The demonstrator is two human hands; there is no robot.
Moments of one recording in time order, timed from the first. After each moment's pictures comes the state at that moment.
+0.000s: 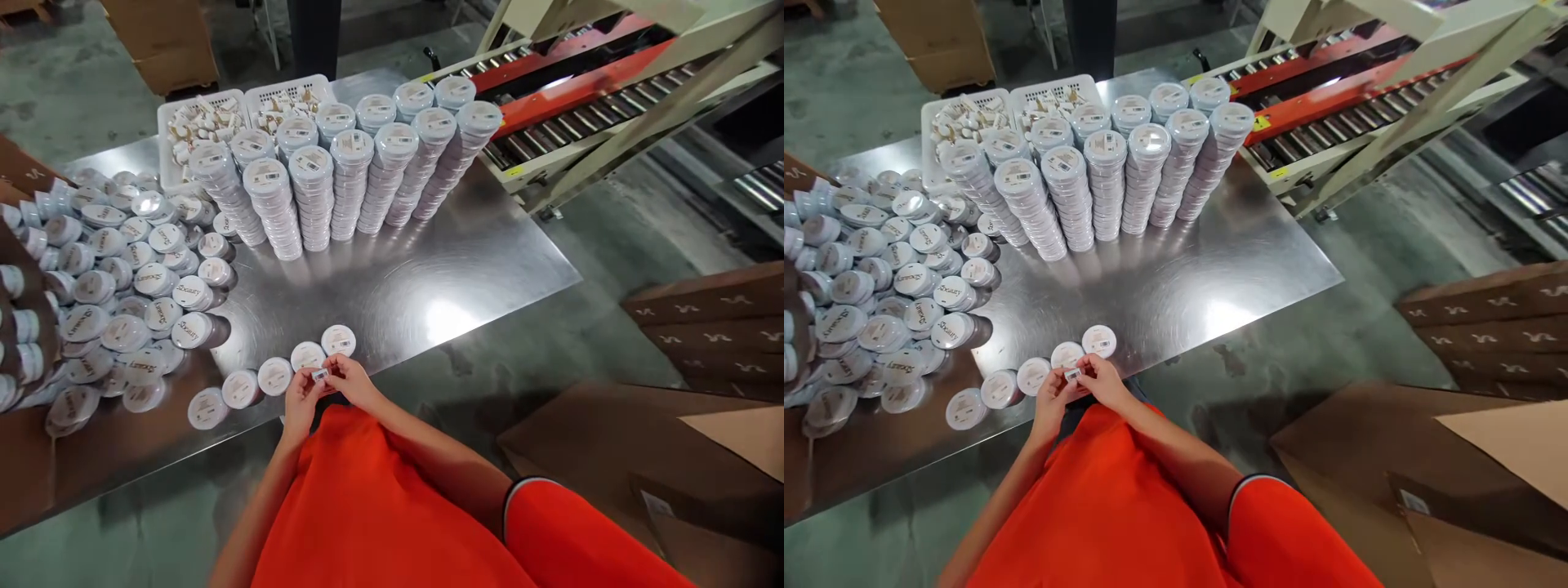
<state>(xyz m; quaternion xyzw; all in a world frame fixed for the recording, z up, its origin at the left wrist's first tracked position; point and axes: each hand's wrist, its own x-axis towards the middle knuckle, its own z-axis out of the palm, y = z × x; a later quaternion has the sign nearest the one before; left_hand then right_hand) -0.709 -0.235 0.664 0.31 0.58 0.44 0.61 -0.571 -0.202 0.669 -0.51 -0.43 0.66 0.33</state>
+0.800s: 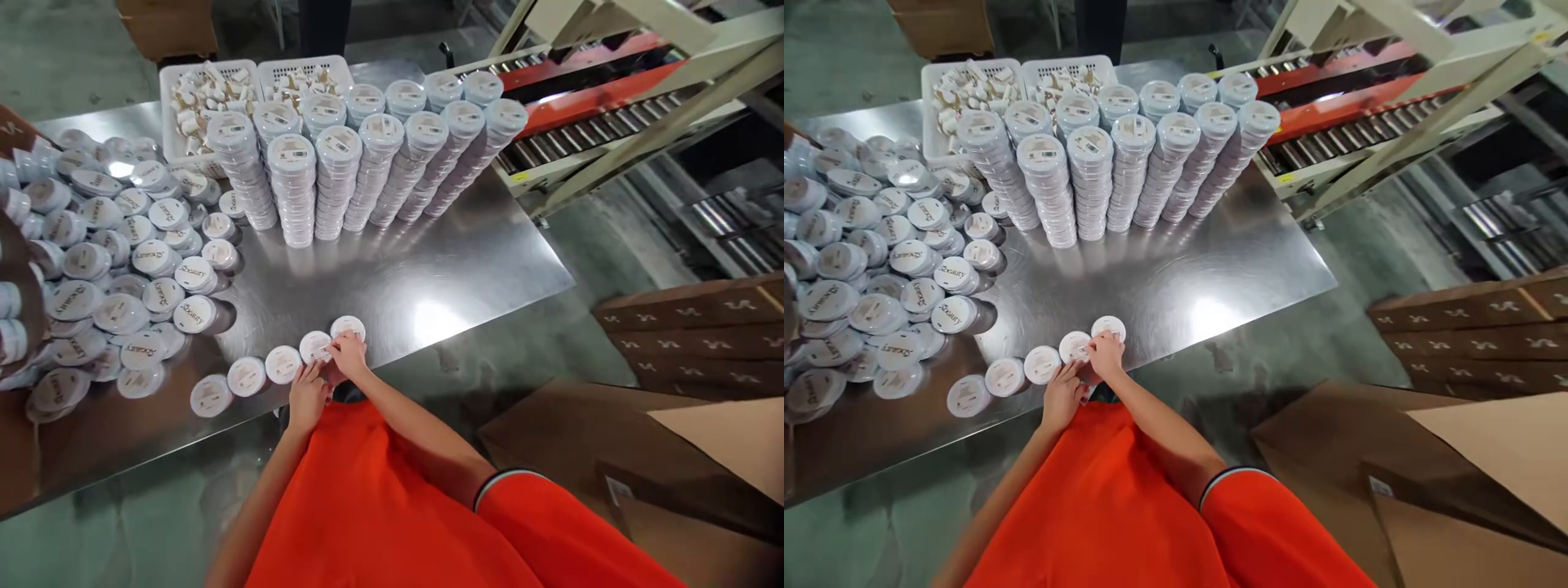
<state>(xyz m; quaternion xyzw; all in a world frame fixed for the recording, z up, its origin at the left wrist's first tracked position) -0.740 -0.250 0.610 0.73 0.58 0.18 0.30 -0.608 -0.165 0.635 -0.74 -0.59 0.33 0.02</state>
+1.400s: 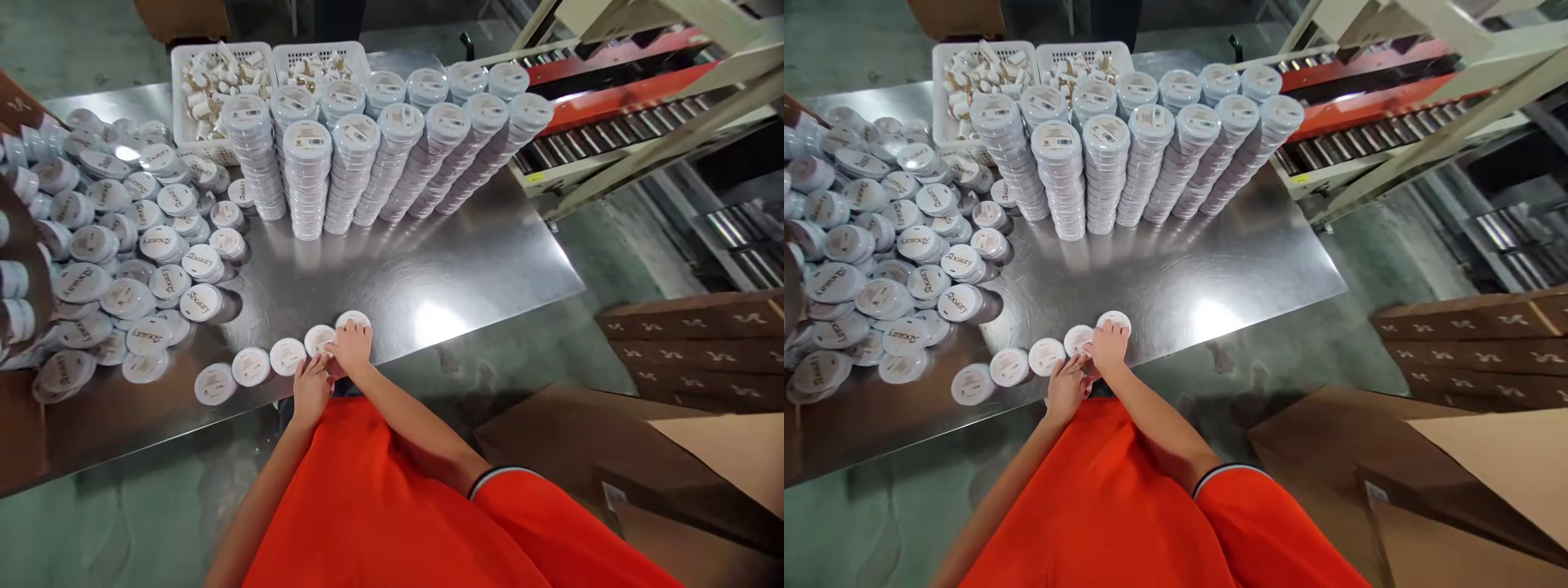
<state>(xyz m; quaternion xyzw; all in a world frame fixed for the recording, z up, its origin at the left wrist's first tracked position) -0.736 -0.248 0.613 0.73 0.60 0.11 0.31 -0.617 -0.160 0.642 -0.69 -0.69 0.17 -0.10</state>
